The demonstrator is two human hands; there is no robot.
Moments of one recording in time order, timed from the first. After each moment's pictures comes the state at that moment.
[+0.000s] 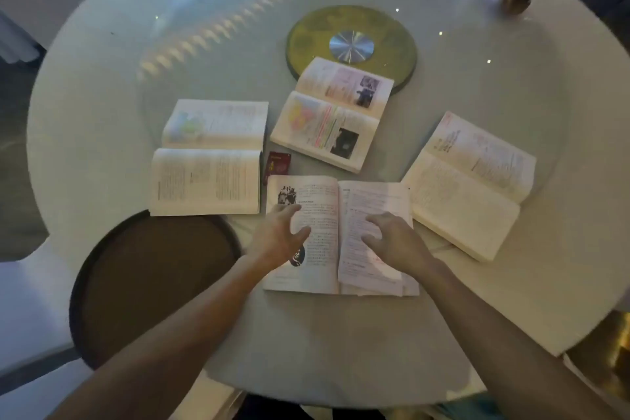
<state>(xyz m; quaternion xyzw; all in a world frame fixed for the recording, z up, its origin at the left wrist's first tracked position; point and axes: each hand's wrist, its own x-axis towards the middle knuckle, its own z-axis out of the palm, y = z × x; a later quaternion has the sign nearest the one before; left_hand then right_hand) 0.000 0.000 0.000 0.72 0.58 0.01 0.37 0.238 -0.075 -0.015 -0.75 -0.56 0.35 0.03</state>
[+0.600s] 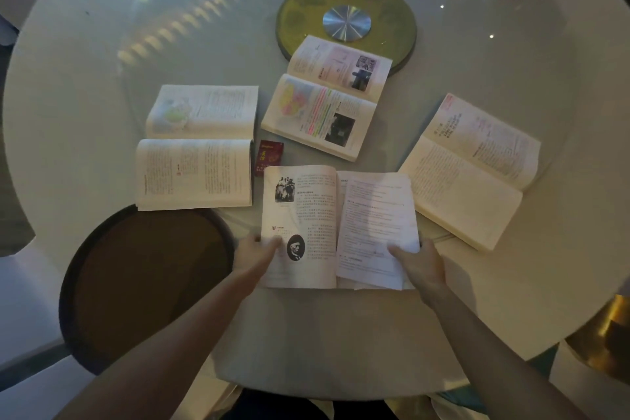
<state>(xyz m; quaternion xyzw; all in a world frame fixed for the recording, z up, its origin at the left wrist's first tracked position) -0.028 -0.018 -0.058 0.43 0.74 0.09 0.51 0.266 -0.135 -0.070 -0.85 -0.17 0.42 0.28</state>
